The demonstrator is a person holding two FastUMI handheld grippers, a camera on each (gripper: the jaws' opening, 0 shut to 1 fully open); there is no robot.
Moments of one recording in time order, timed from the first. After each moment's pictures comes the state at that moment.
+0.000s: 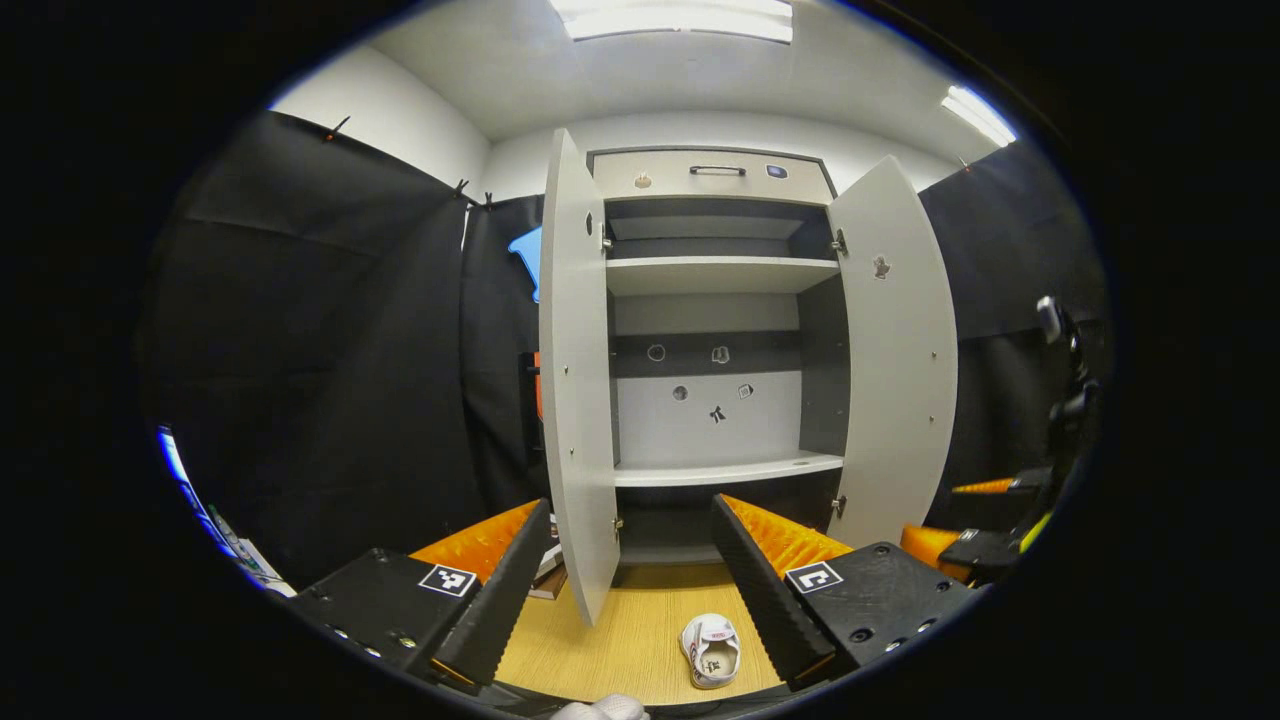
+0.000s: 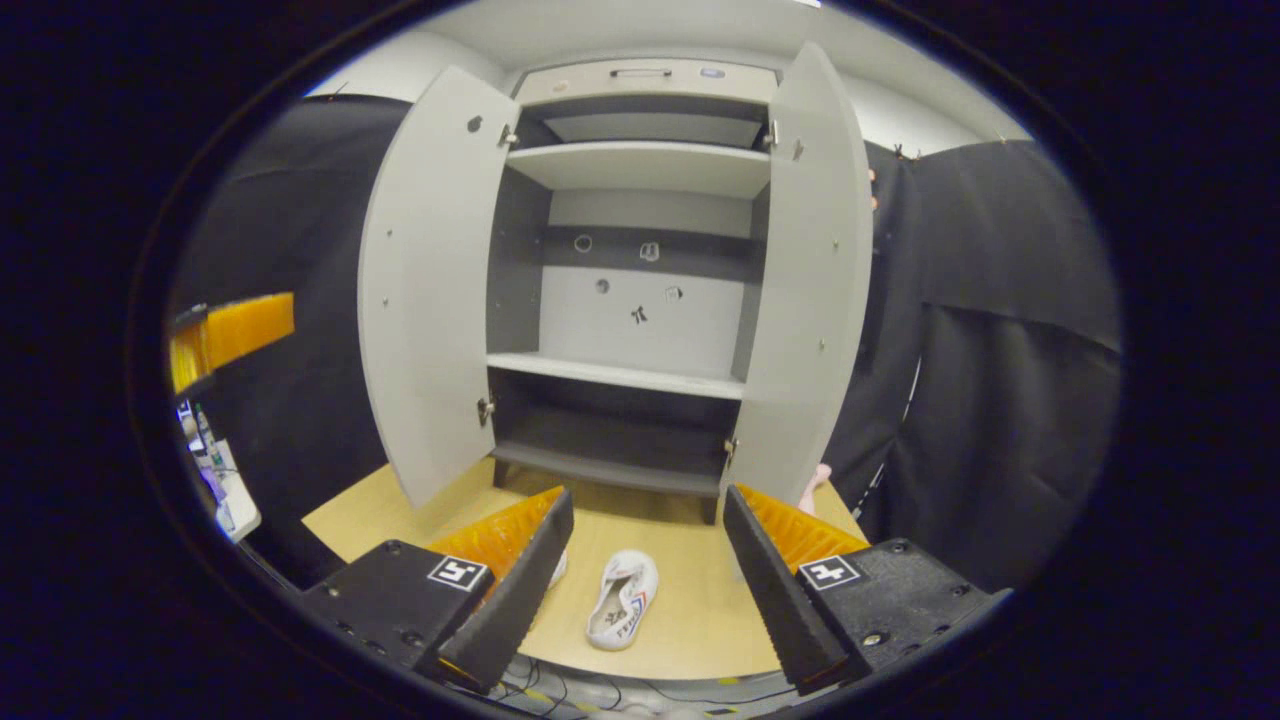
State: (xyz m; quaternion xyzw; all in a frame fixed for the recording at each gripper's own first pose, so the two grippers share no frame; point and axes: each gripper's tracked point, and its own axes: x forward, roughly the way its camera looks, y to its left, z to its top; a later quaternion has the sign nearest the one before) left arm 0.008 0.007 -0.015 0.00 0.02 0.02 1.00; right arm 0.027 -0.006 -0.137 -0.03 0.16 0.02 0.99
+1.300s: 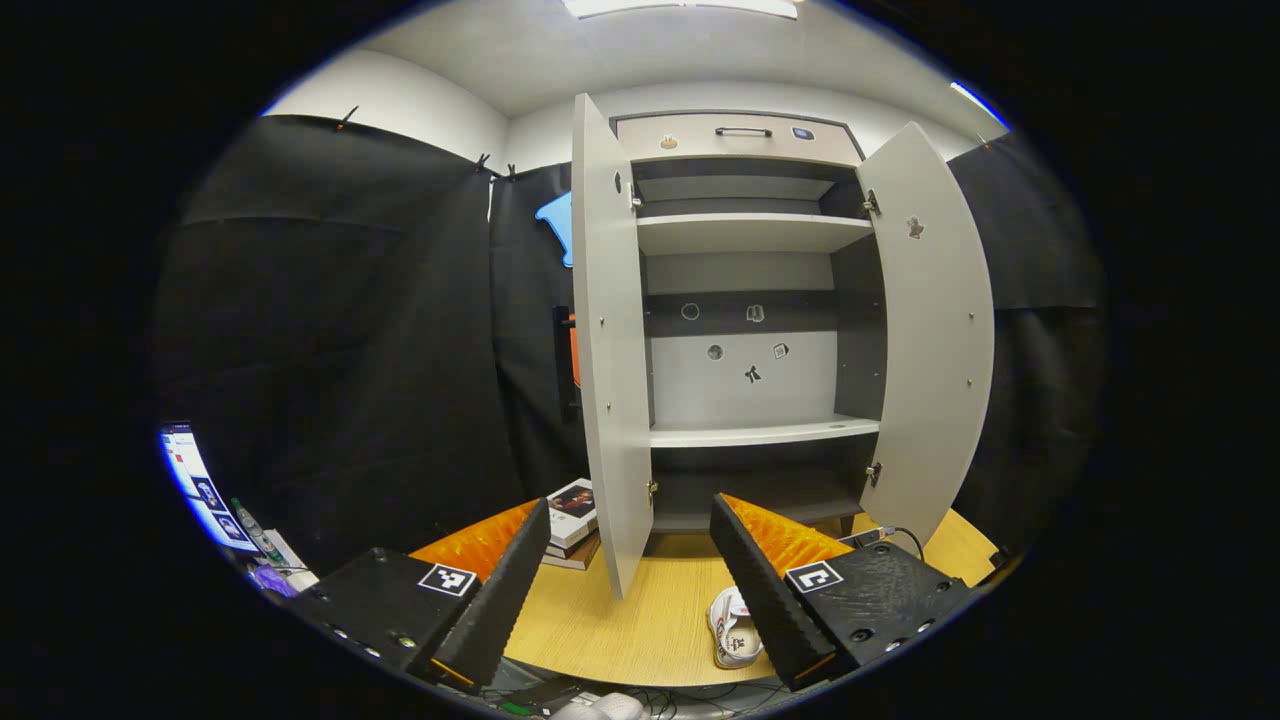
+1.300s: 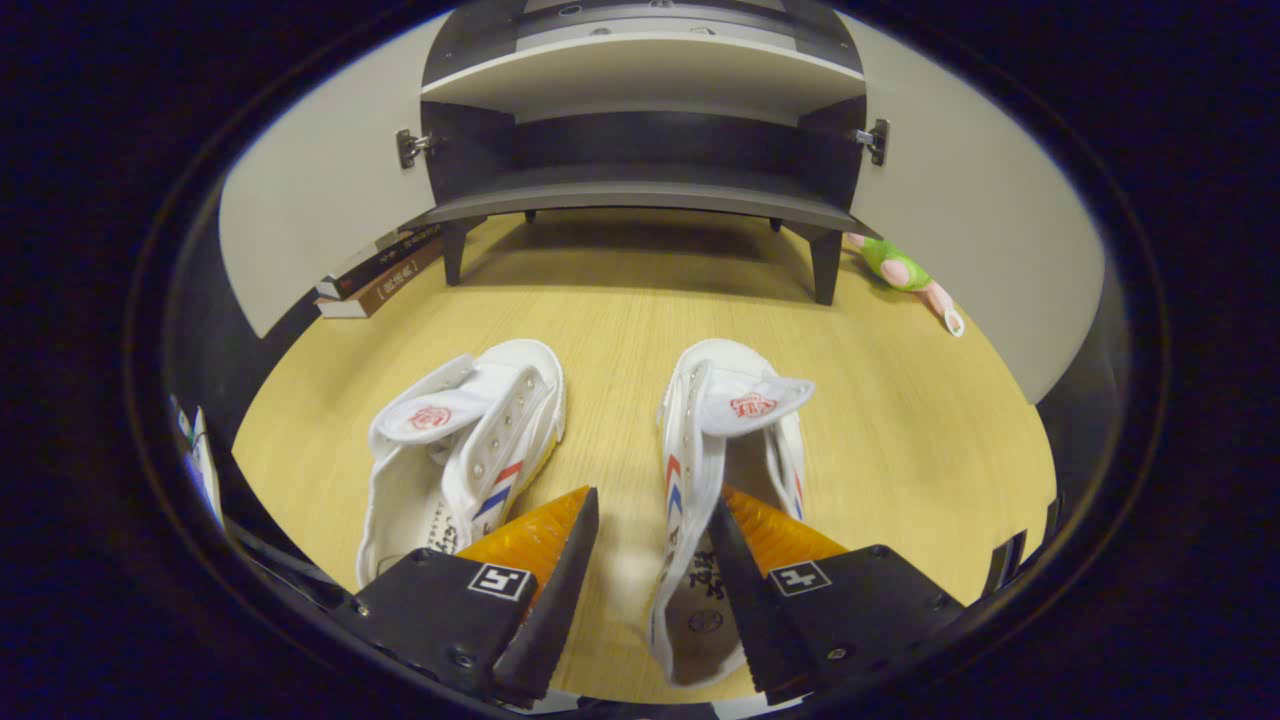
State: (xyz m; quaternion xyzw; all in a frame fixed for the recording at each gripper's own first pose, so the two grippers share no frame) left arm 0.009 0.028 -0.045 0.01 0.08 0.07 0.99; right arm 0.158 0.048 -0.458 0.02 0.40 0.01 0.92
